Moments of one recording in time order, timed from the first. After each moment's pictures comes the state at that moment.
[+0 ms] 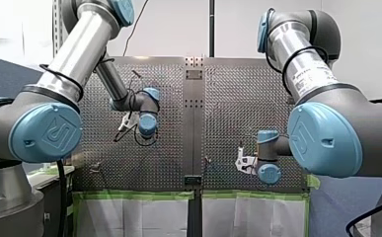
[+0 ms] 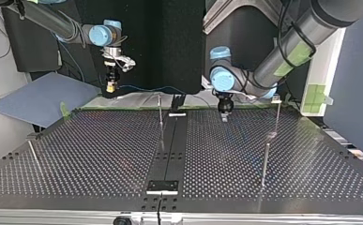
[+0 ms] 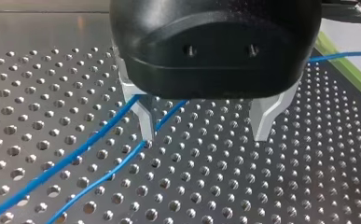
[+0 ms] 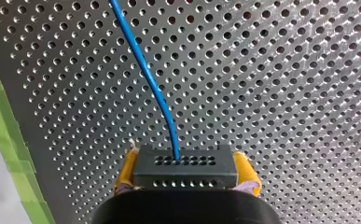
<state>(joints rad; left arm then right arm) -0.31 -2.12 -1.77 -2.64 -2.03 -1.19 1.90 -0.76 1.95 -1.18 1.65 1.63</state>
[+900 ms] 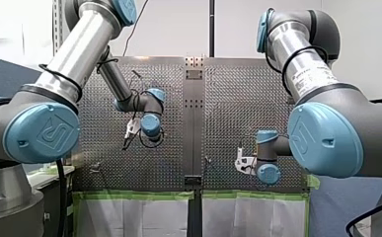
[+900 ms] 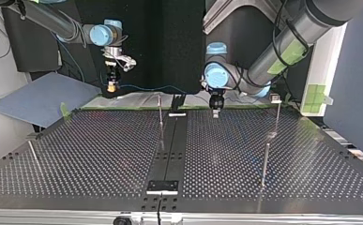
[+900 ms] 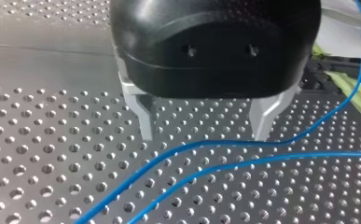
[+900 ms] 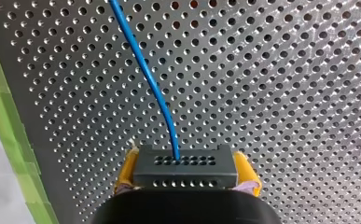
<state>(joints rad) -0.35 -2.13 -1.77 -2.66 -1.96 -1.42 1.91 -0.76 1.95 -1.17 1.65 1.63</state>
